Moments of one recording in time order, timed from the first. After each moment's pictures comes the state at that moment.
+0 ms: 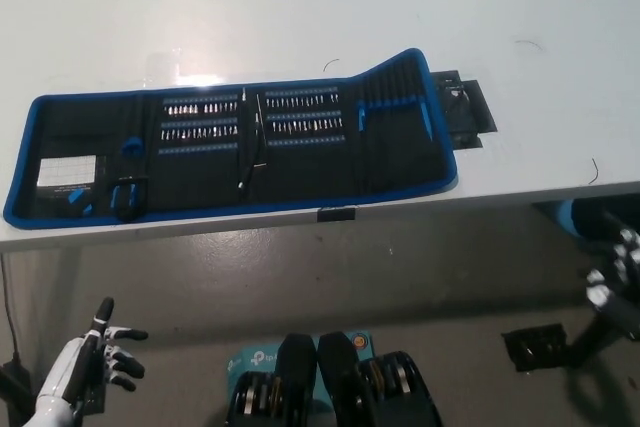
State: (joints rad) left_arm 0.01 0.28 0.06 0.02 -0.01 0.32 -0.09; right_arm -0.14 -0.37 0.04 0.00 -0.14 0.03 0.06
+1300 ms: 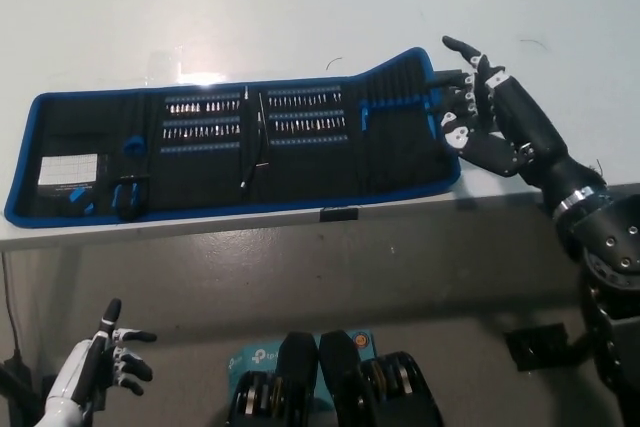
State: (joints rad) left_arm 0.01 0.25 0.06 0.02 -0.01 0.32 -0.09; right_arm -0.55 -0.17 0.04 0.05 -0.10 0.25 0.22
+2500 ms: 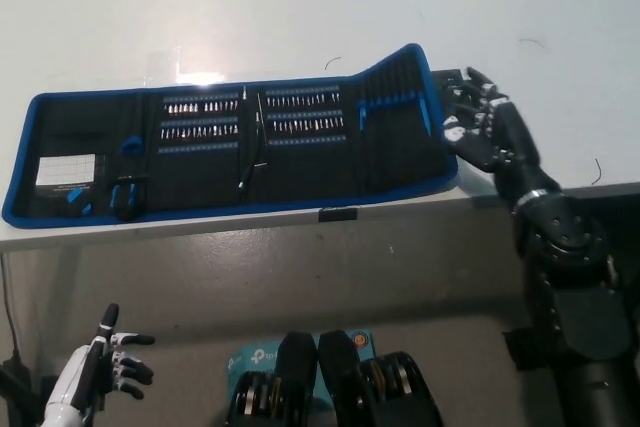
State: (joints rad) left_arm 0.02 0.24 0.09 0.02 -0.01 0.32 -0.09; right_arm -0.66 -0.02 -0.06 0.42 -0.08 0.25 0.03
